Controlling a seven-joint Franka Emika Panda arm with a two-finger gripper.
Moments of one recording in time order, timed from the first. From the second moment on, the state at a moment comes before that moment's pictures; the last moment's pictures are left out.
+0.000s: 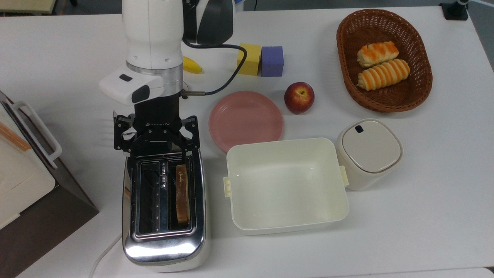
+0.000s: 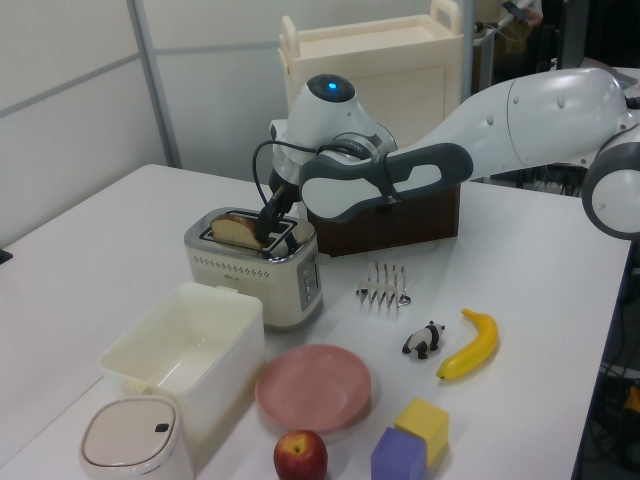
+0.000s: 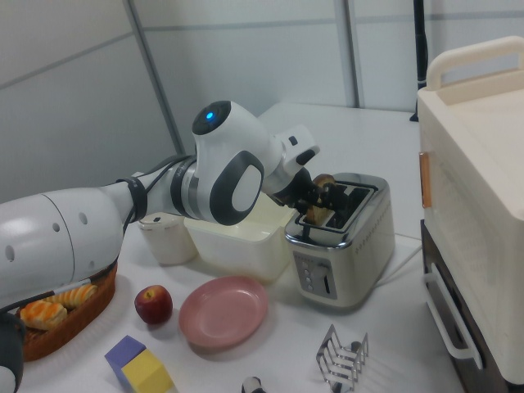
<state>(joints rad) -0.20 0.50 0.16 -1.43 -0.22 2.48 -0.09</state>
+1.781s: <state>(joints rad) -0.22 0.47 0.21 -1.42 -0.22 2.42 -0.09</state>
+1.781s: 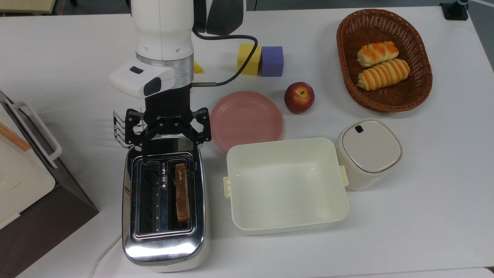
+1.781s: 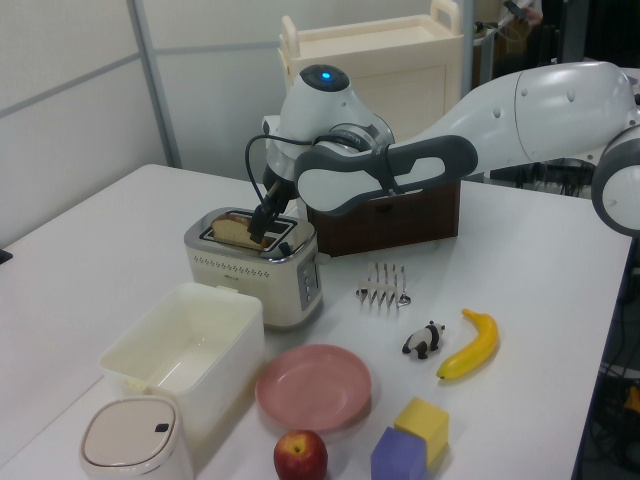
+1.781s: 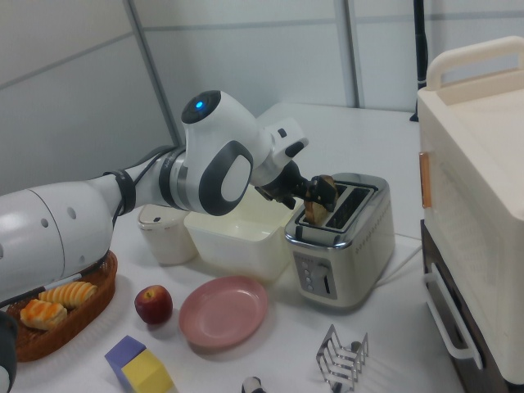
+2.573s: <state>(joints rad) -0.22 0.50 0.23 -1.42 -0.28 2.45 -0.09</state>
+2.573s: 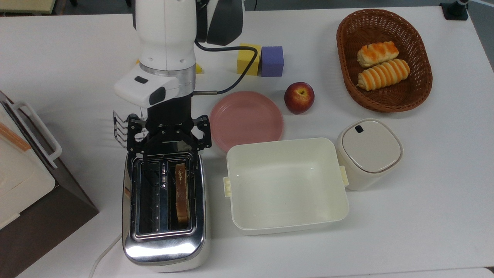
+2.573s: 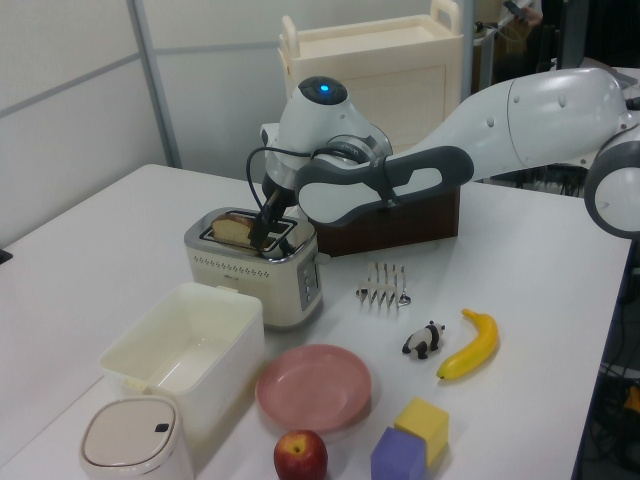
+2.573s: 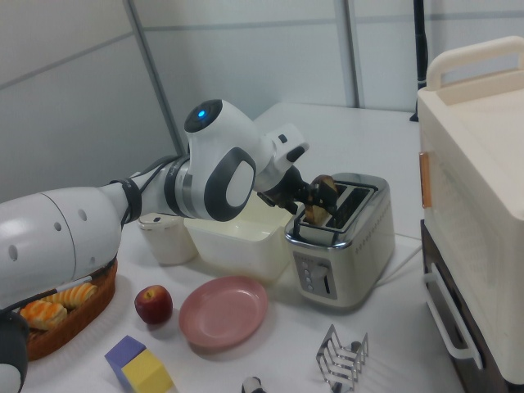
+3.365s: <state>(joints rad) -0.23 0.51 0.24 -1.42 -0.30 2.54 -0.09</state>
